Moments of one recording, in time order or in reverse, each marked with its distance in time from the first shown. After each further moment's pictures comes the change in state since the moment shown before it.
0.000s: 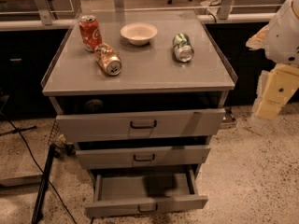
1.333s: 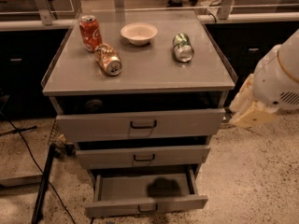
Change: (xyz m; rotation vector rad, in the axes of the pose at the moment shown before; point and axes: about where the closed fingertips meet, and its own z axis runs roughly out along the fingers) arm 0.008 0.040 0.051 -0.023 -0.050 0.023
